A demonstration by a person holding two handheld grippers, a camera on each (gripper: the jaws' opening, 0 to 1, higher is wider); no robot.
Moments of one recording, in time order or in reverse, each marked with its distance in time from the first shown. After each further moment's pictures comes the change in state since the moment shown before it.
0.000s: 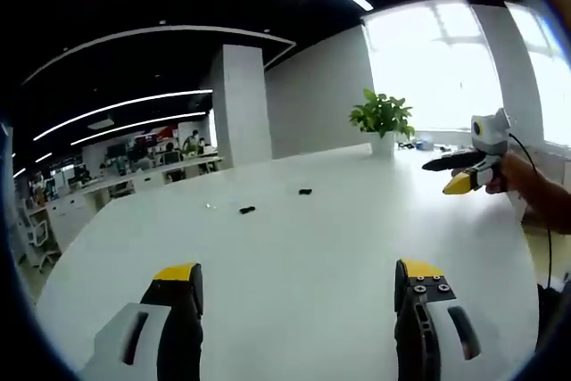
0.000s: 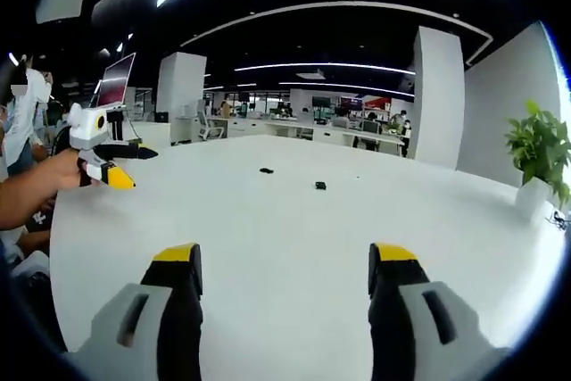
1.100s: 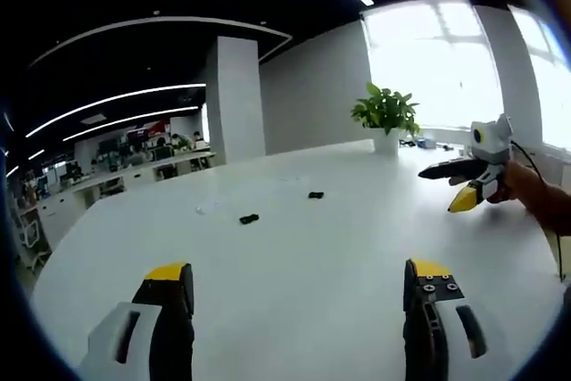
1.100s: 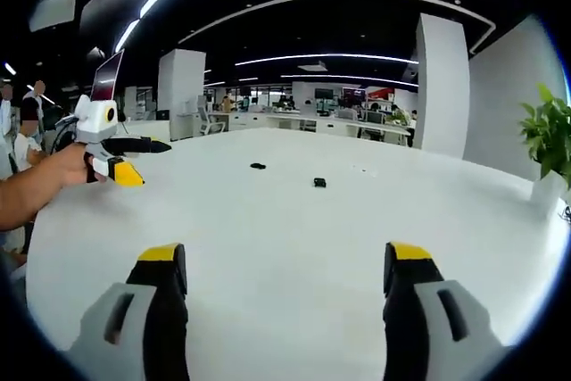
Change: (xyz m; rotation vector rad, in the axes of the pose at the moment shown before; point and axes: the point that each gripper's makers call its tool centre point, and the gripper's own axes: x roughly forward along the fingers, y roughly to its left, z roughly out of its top) left arm 0.078 0.044 0.015 -0.019 0.016 -0.047; right arm 0.060 -0.020 -0.004 0.022 0.032 0.029
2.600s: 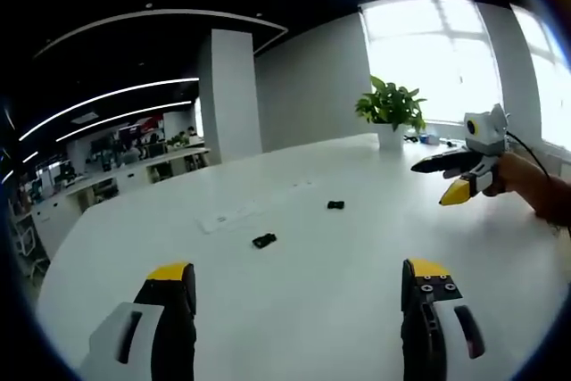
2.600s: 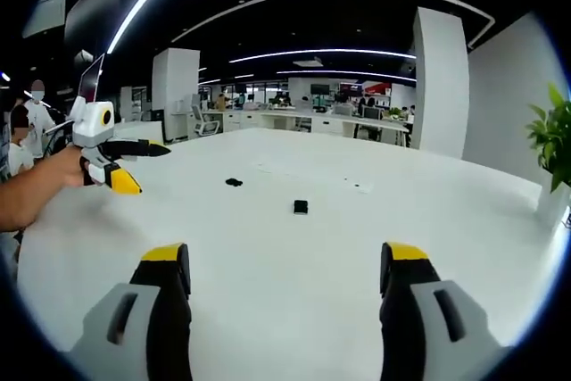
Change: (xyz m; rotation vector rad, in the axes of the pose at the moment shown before) left arm 0.049 0.032 0.030 0.023 0.040 -0.027; right arm 0.055 -0.040 0.029 0.017 0.026 -0.009
